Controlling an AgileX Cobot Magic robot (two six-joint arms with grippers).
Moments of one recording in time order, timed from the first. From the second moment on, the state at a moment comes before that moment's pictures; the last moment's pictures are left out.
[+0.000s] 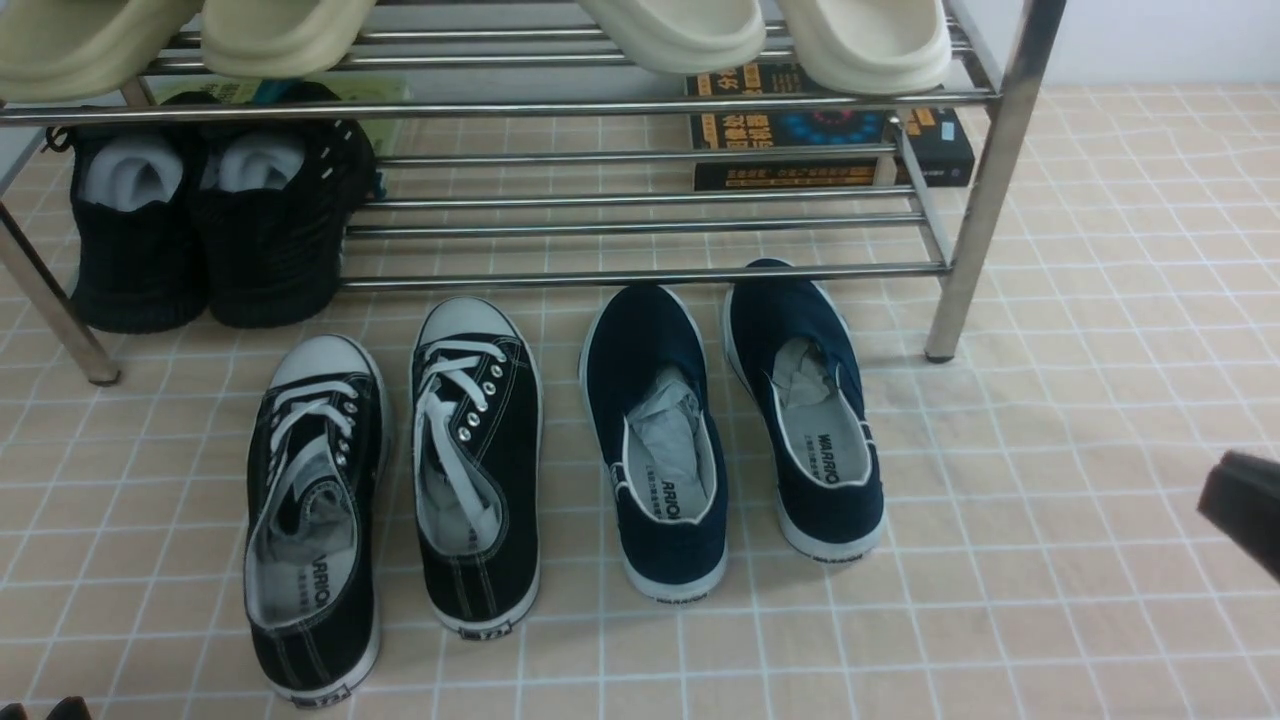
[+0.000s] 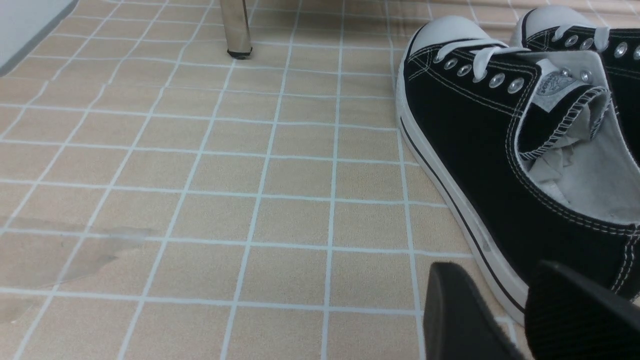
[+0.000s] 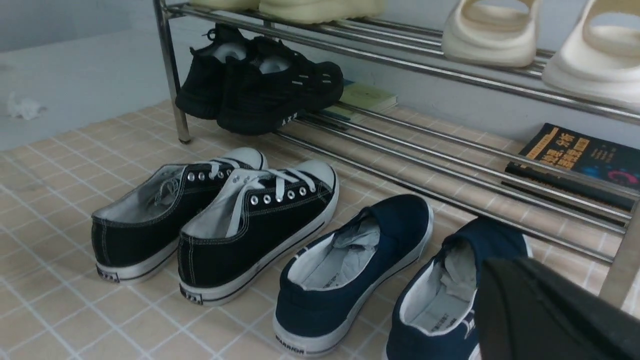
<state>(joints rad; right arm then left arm) 0.69 0.44 -0.35 -0.11 0.10 0.14 -0.02 -0.01 0.02 0.13 0.37 -0.15</state>
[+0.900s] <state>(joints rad) 0.43 0.18 -0.02 0.02 0.22 0.03 -0.02 -0.01 0.02 0.13 0.37 -0.16</state>
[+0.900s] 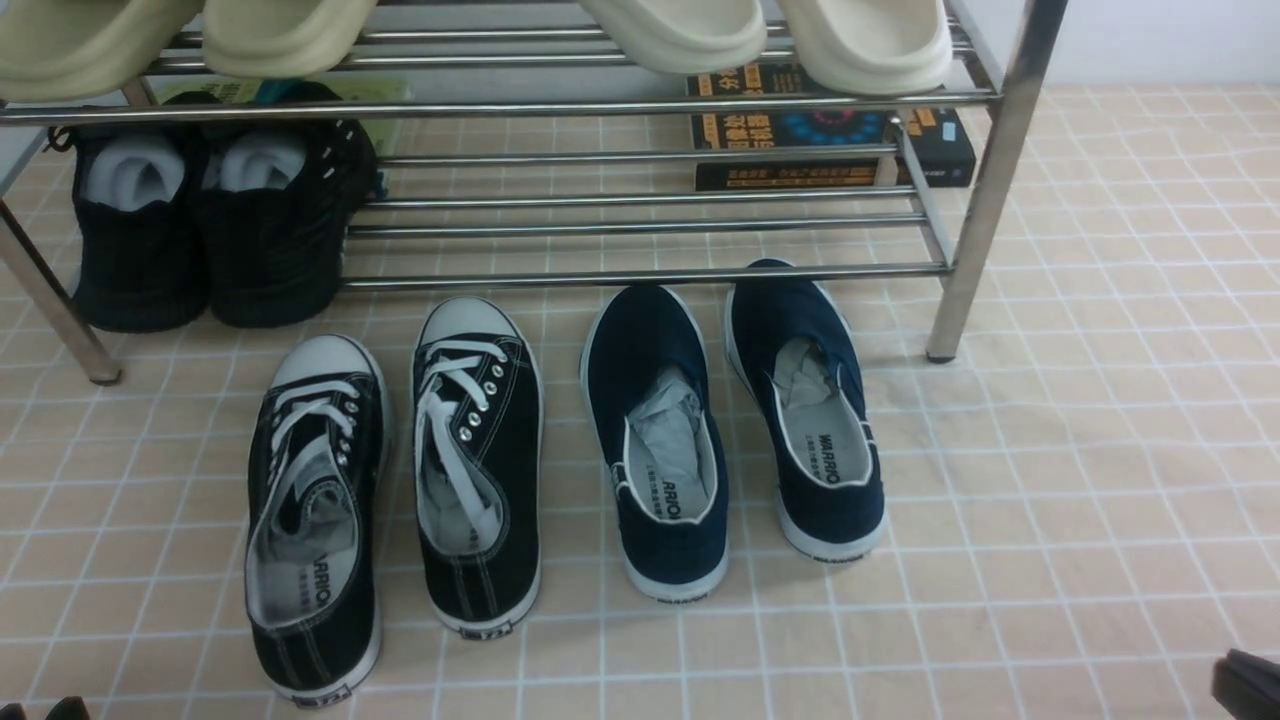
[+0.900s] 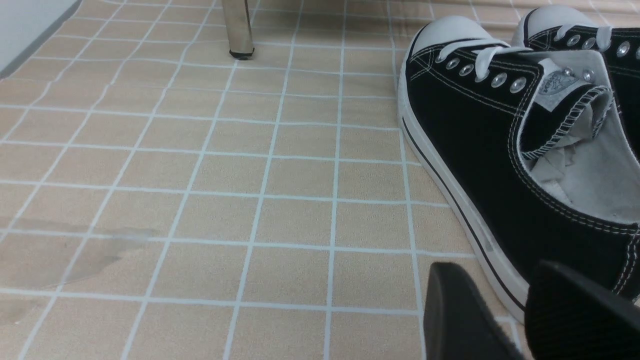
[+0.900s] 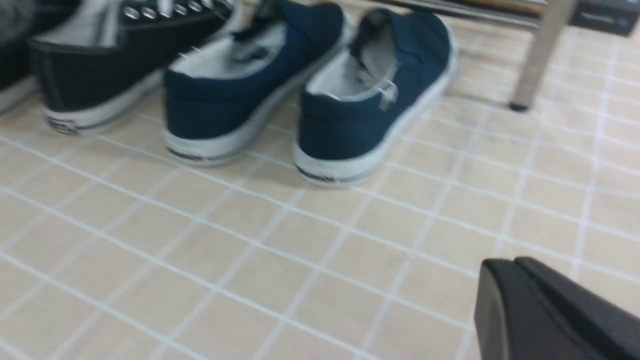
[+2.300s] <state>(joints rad) -0.04 -0.01 0.01 0.03 0.39 0.01 -0.02 -0.01 0.02 0.14 0.37 -0.16</state>
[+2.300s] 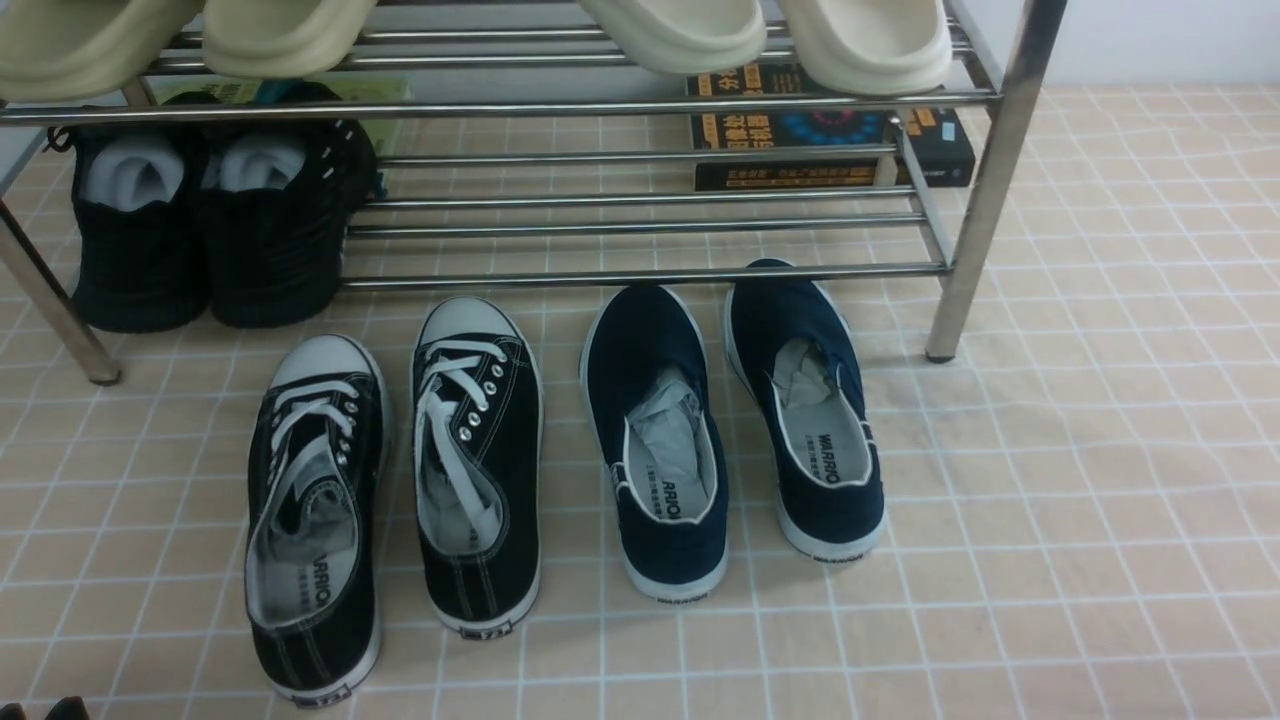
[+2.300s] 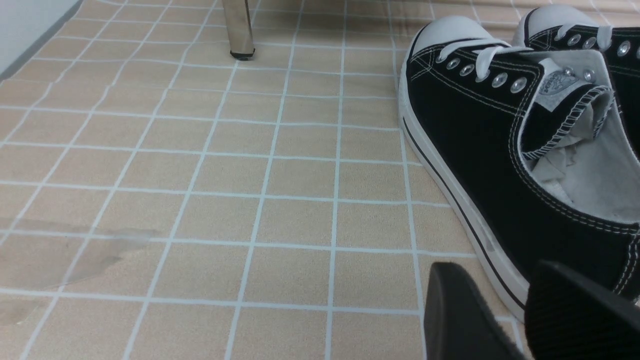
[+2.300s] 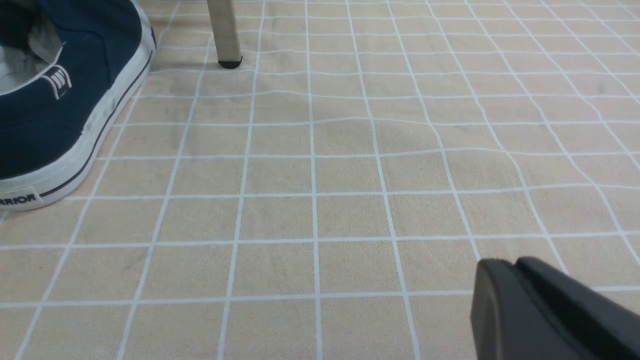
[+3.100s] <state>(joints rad) -0.04 -0.01 0.01 0.03 0.39 0.01 -0.02 -0.01 0.02 0.14 0.37 -0.16</state>
